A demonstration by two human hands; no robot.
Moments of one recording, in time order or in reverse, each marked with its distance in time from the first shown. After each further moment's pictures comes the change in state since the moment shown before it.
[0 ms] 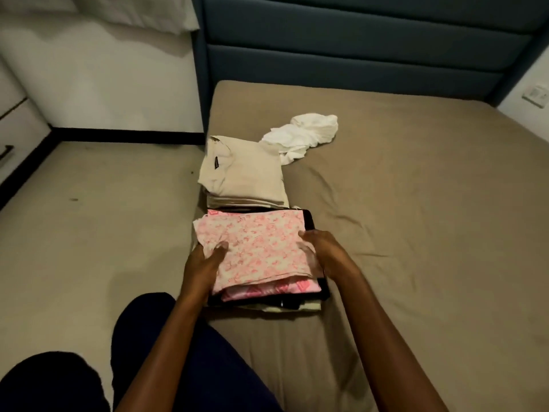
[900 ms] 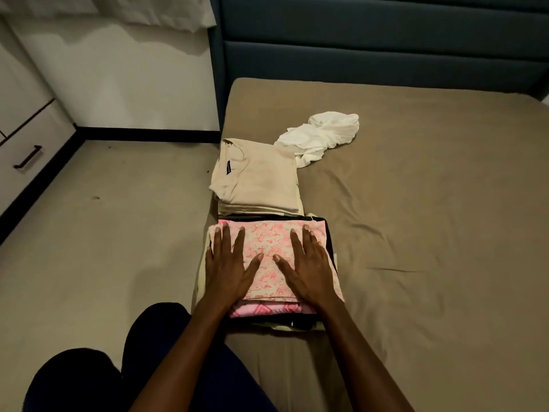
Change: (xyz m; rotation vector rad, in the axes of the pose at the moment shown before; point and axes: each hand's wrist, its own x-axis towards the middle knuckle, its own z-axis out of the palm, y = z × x) left_hand 0.051 -0.031 0.027 1.211 0.019 0.390; right_hand 0.036 0.063 0.032 -1.294 0.140 -0.630
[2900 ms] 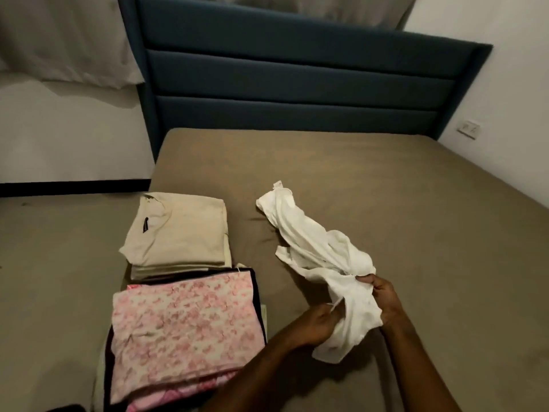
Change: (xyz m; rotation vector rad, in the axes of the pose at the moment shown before) left_hand 0.002 0.294 0.062 -0.754 -0.786 0.294; right_hand -0.018 0.248 -0.170 1.783 0.123 0.736
